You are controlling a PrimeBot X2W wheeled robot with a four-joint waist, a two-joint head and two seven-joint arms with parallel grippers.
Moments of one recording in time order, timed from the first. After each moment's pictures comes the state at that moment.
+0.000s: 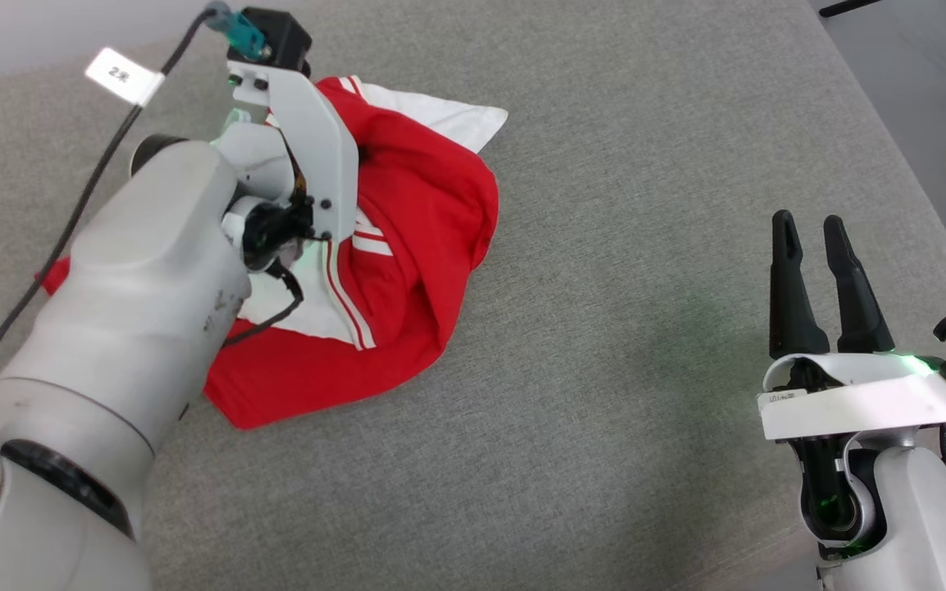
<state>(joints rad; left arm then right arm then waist) -1.28 0.28 -1.02 1.06 -1.15 -0.13 0.37 -0.34 -0.05 0.08 0.14 0.57 0.13 -0.26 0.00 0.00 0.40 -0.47</state>
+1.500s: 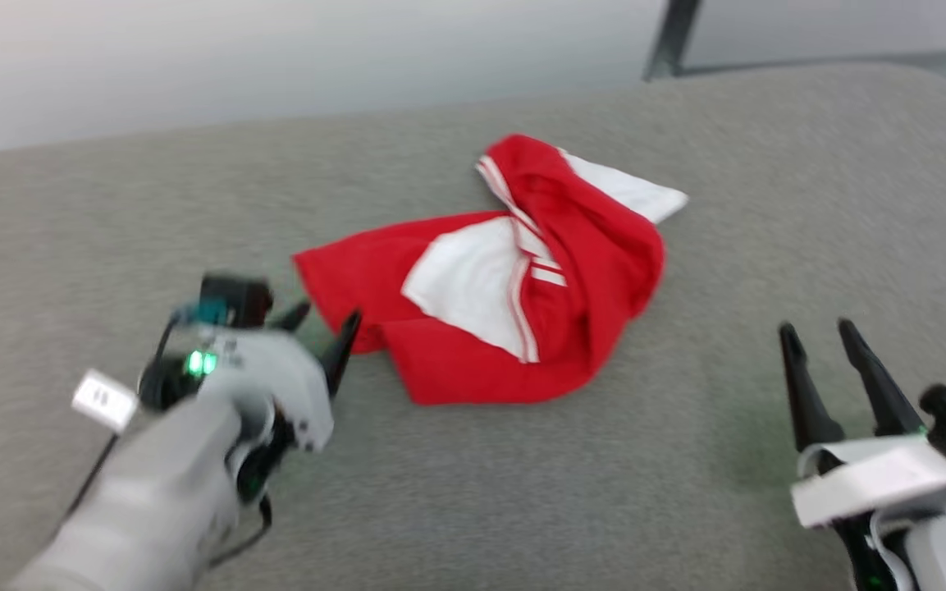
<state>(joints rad) -0.90 0.39 -1.17 0.96 -1.22 -0.12 -0.24 -0.24 -0.21 0.13 0.28 0.43 0.13 -0.26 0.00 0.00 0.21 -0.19</state>
